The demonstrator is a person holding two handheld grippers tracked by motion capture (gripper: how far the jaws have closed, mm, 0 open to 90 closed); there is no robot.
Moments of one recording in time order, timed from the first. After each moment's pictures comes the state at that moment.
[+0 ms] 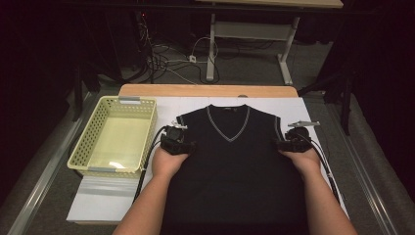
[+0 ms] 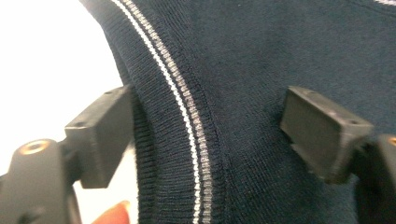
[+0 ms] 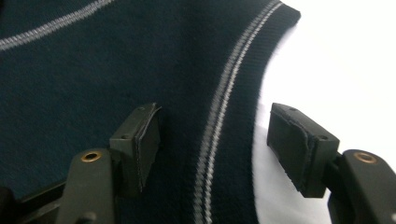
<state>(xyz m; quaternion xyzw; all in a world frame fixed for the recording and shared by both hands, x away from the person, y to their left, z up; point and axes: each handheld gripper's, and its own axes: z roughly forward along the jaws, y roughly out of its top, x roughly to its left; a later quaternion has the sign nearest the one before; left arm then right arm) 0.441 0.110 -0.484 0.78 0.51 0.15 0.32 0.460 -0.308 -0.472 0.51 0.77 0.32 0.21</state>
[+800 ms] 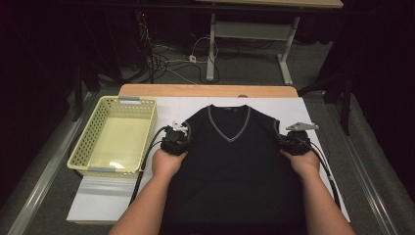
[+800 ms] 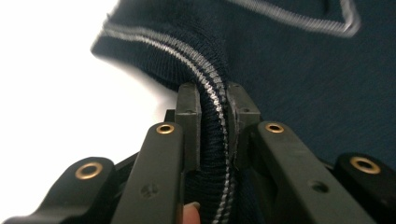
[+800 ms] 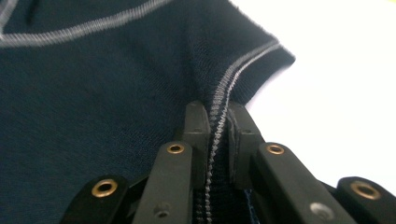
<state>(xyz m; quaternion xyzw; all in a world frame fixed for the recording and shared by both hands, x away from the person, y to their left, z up) 0.428 0.113 -0.471 0.79 0.46 0.15 0.38 0.445 -0.301 -0.465 0.46 0.79 0.33 0.25</state>
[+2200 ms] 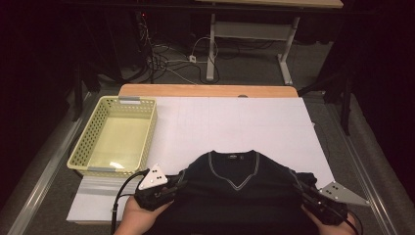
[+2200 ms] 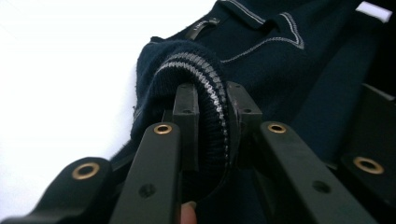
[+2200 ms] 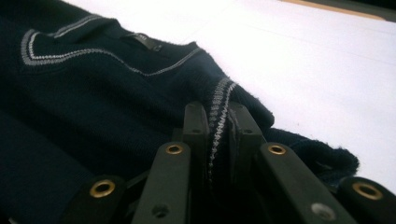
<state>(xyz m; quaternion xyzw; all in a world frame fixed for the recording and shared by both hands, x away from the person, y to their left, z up) 0.262 0.150 -0.442 0.82 0.32 0.11 0.46 0.244 -0.322 -0.448 0.41 0.76 0.42 0.27</state>
